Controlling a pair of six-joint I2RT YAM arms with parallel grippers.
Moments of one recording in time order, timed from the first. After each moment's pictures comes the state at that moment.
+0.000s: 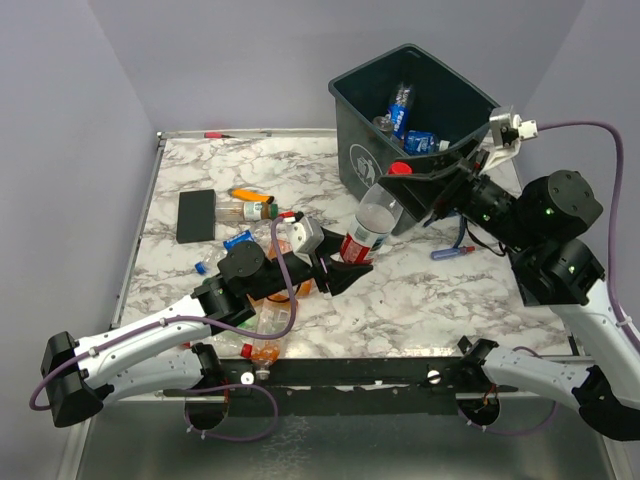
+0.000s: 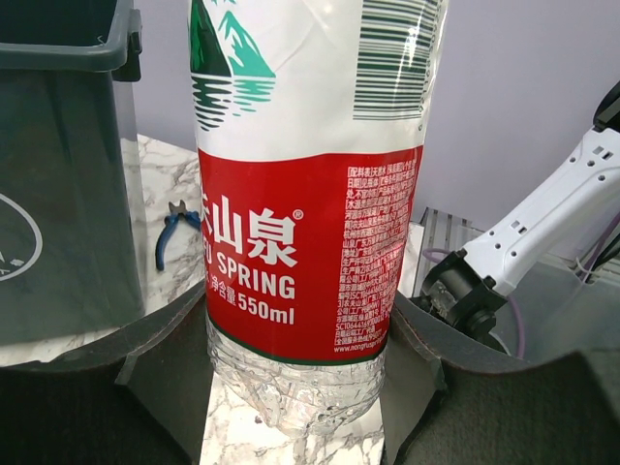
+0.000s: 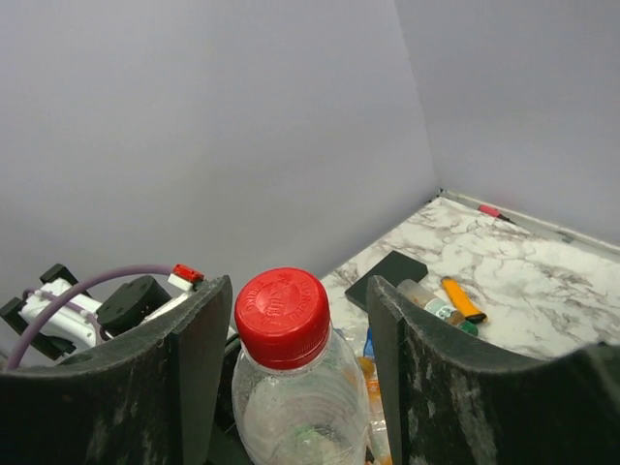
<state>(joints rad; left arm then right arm) -1.04 0.93 0.75 0.36 0.19 -0.17 0.75 0.97 1.43 -0.20 -0.20 0.38</state>
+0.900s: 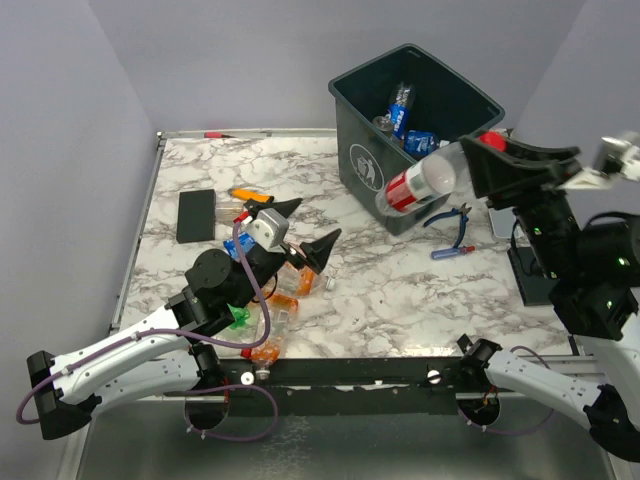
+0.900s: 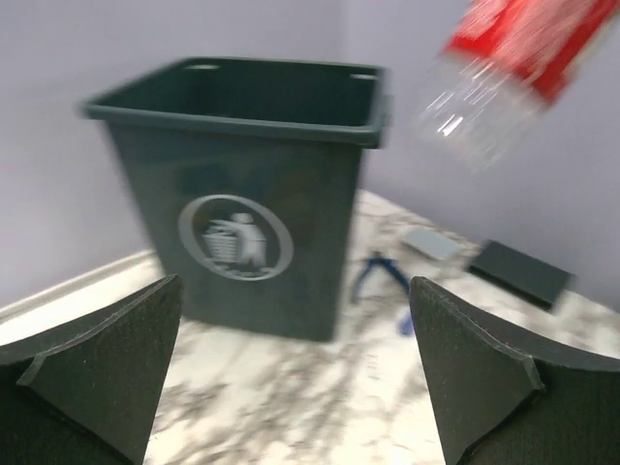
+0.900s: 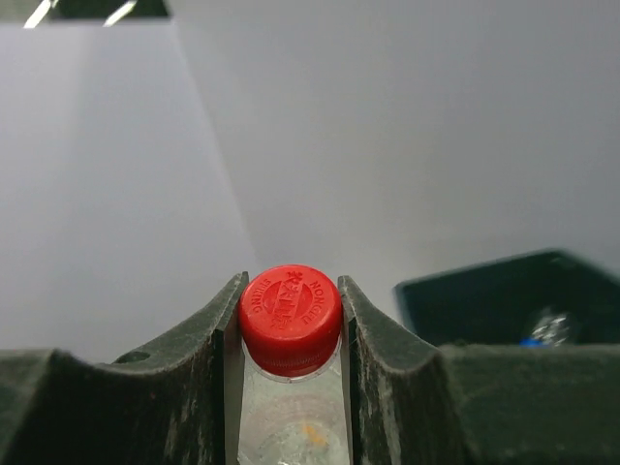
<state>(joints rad) -1.05 0.79 0.75 0.30 -0.21 0.02 0.75 0.84 1.41 -0.11 0.14 0.19</state>
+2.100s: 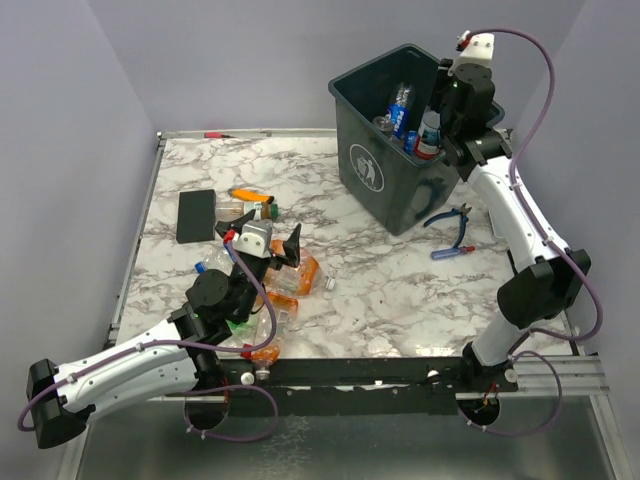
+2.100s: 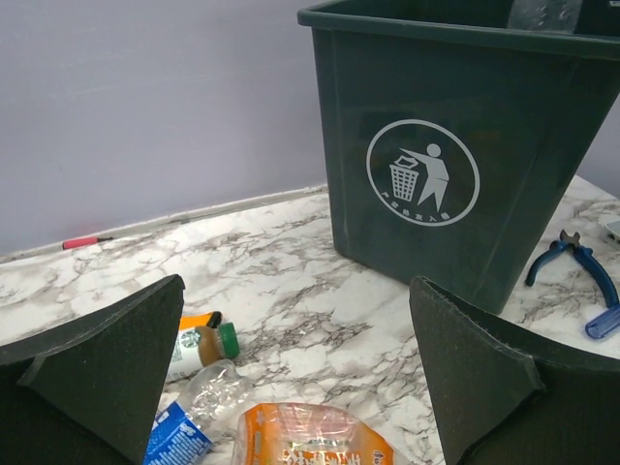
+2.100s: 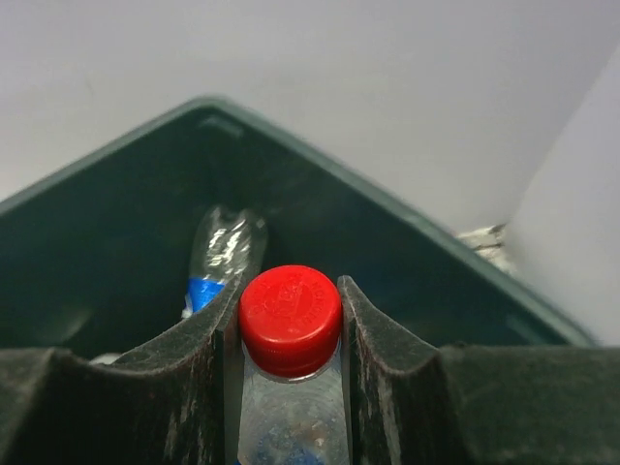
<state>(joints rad) -1.04 0.67 0.53 0.41 -0.68 0.20 0.30 1.66 1.78 -0.11 0.49 0.00</state>
